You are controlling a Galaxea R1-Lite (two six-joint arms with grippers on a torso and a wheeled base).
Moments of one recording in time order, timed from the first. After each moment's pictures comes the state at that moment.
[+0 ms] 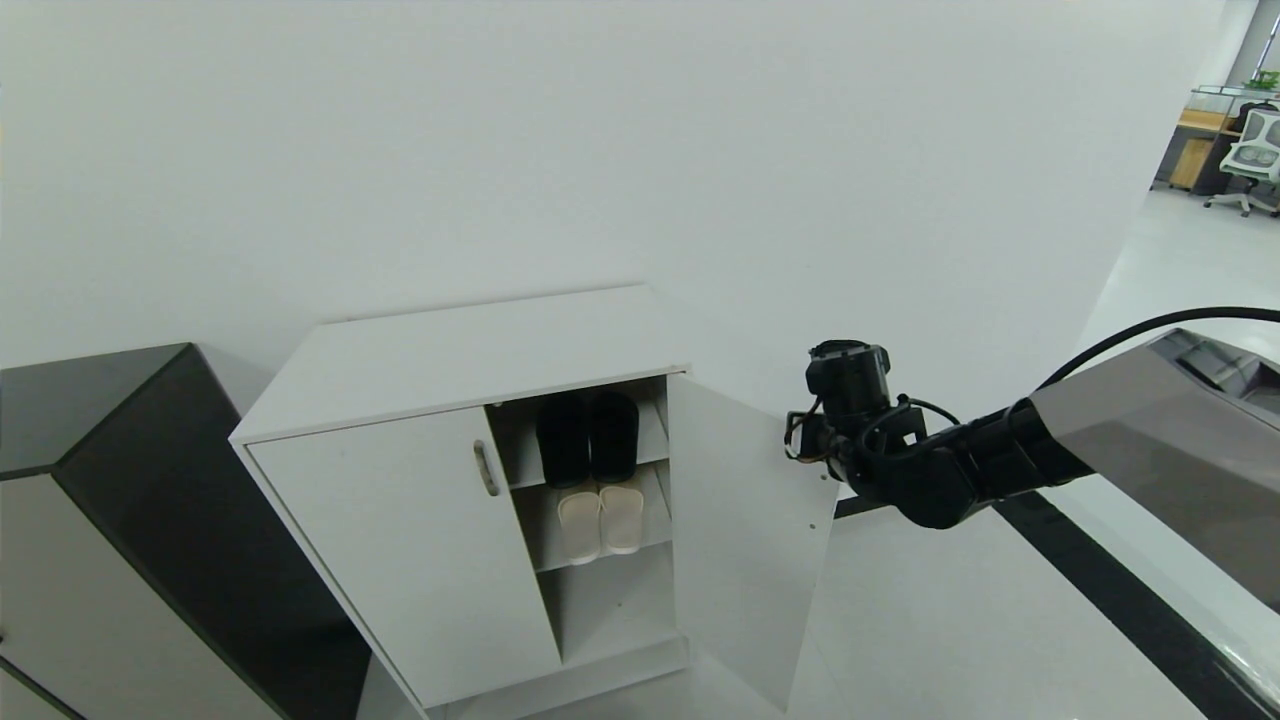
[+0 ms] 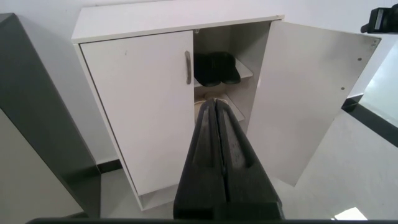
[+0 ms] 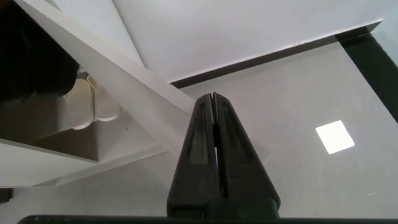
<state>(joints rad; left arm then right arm) 0.00 0.00 0.00 0.00 -0.02 0.00 0.53 2.23 -1.37 -0.44 -0.50 0.29</state>
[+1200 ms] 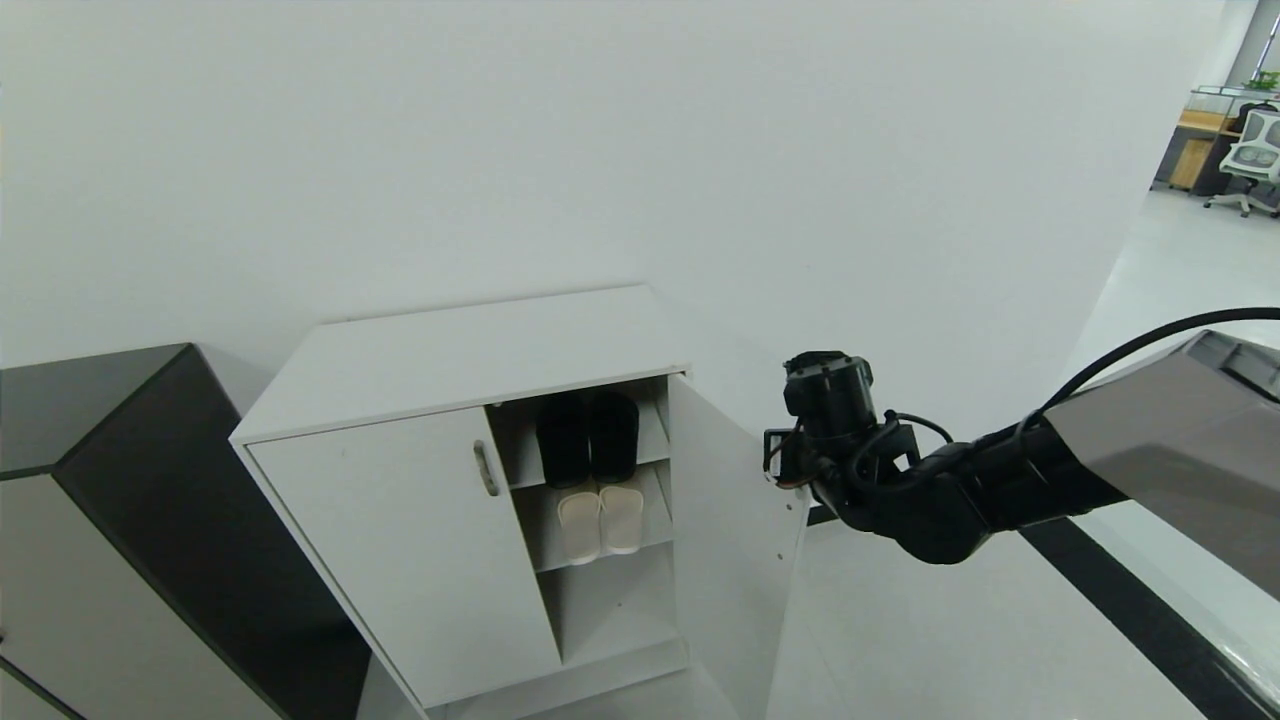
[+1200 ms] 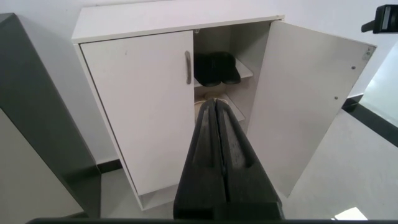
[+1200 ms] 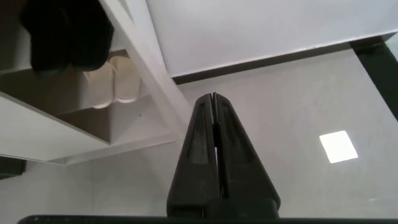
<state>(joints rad) 0.00 0.00 0.00 0.00 -0.02 0.00 0.63 2.17 -1.27 -0.46 -0.52 0.29</state>
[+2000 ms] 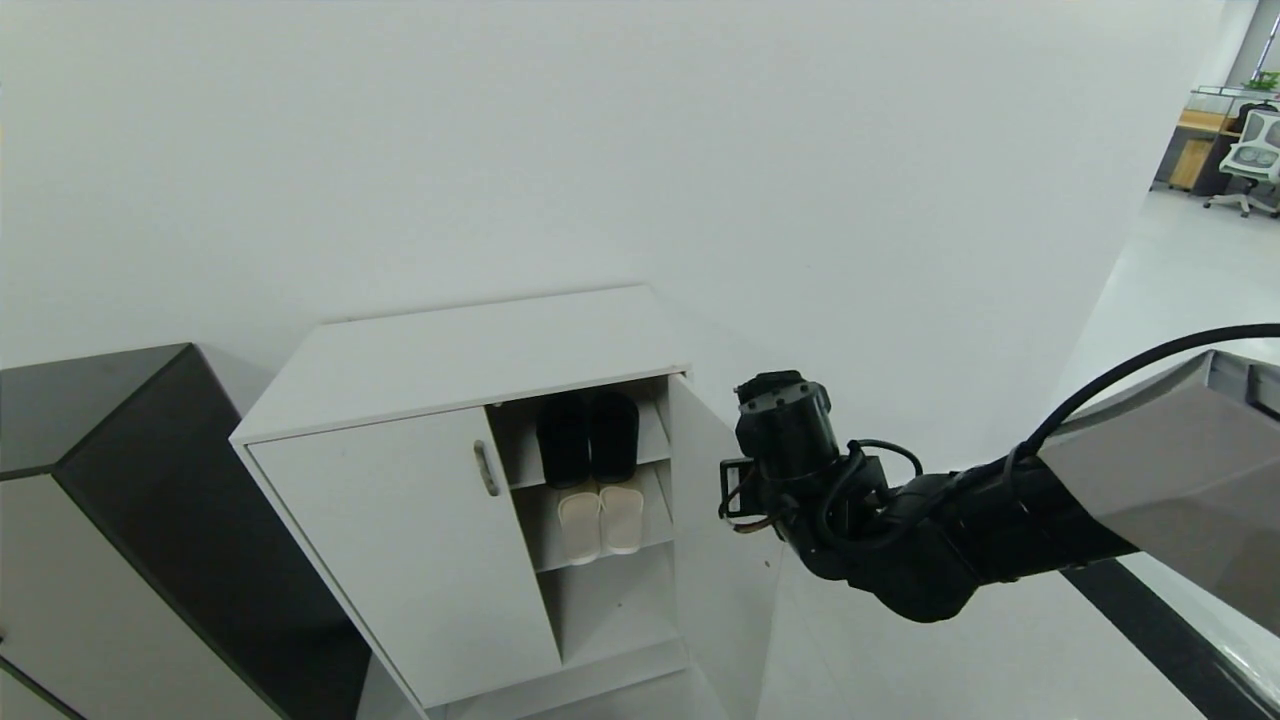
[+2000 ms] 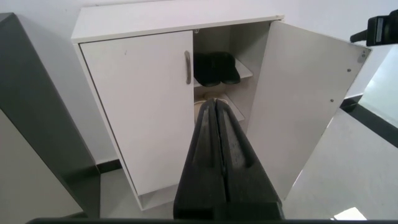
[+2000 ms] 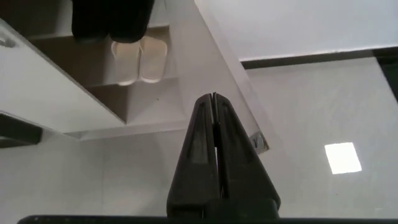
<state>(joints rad) 0.00 0.00 0.00 0.00 -0.02 0.00 0.75 2.13 -1.22 -0.46 -0.57 0.28</state>
